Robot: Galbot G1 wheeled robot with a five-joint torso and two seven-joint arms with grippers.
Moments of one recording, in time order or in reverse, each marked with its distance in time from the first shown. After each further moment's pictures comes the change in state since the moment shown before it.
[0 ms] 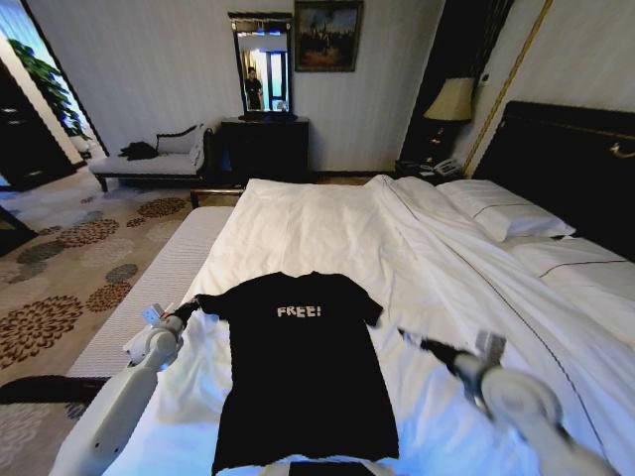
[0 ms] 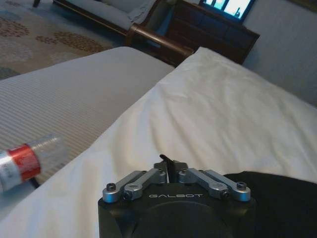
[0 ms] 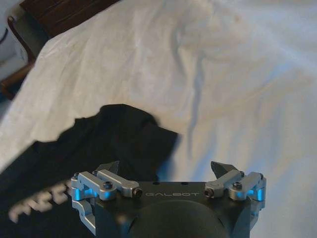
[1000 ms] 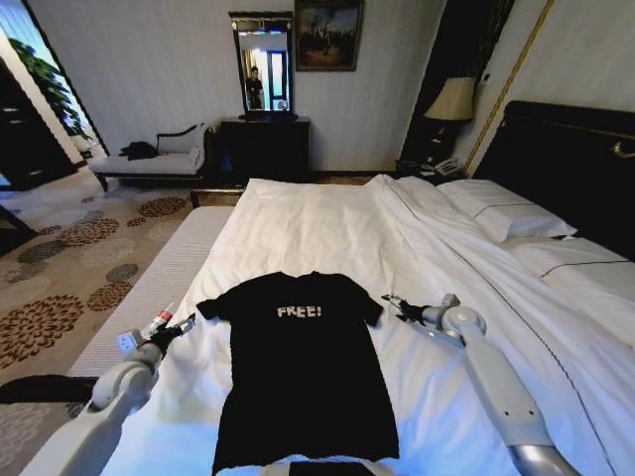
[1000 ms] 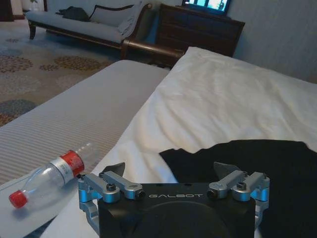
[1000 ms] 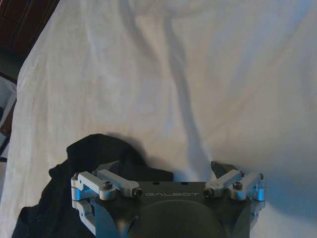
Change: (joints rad) left arm 0.443 0.069 -0.223 -0.407 0.091 0.010 -0.036; right arm 0.484 0.195 -0.168 -0.657 0.045 -0.064 -0.094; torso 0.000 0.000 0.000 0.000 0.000
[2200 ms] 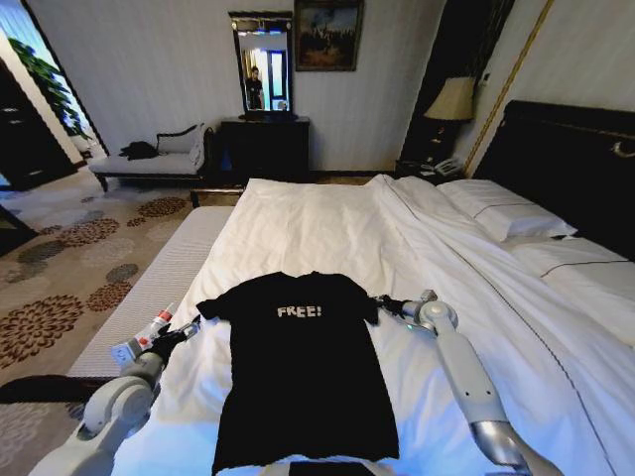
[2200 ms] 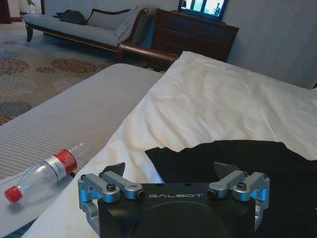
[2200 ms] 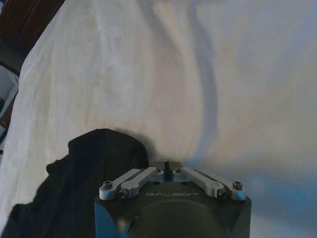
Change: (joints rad) left arm 0.082 -0.037 -0.032 -0.114 0.017 0.003 -0.031; right arm 0.055 0.078 -0.027 -0.062 -0.203 0.002 -0.092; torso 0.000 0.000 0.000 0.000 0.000
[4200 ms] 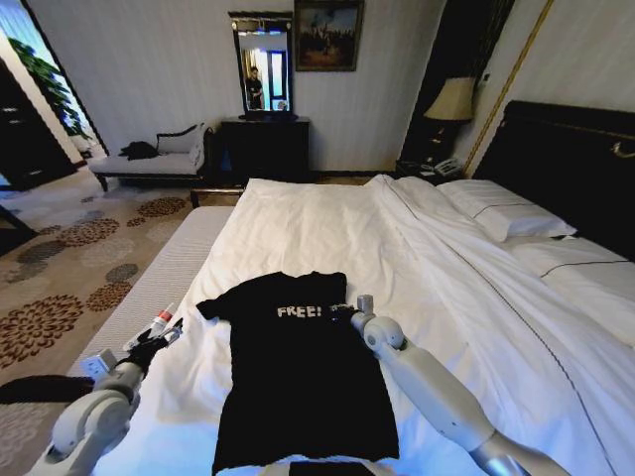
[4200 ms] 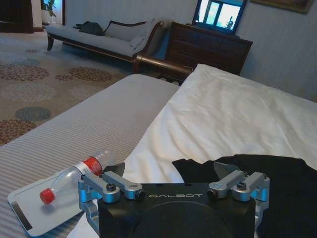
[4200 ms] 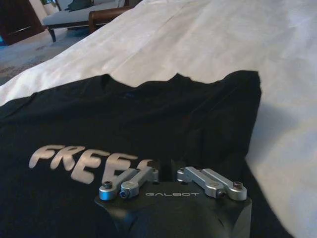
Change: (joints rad) left arm 0.102 -0.039 -0.155 -0.016 -0.019 -0.016 0.063; right arm -0.004 -0.060 -0.556 0.256 -0.618 0.210 -0.187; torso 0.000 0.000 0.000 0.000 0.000
